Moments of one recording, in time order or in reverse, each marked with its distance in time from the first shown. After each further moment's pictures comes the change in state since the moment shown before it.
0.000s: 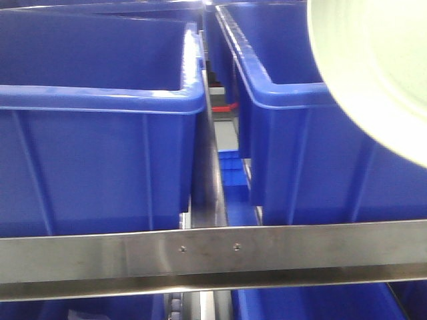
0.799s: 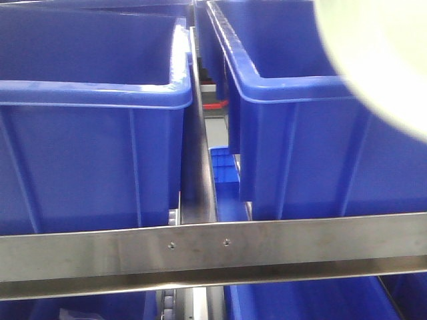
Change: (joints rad) left arm 0.000 0.000 0.000 0.000 0.000 0.000; right arm 0.000 0.000 0.000 0.000 -0.118 0.000
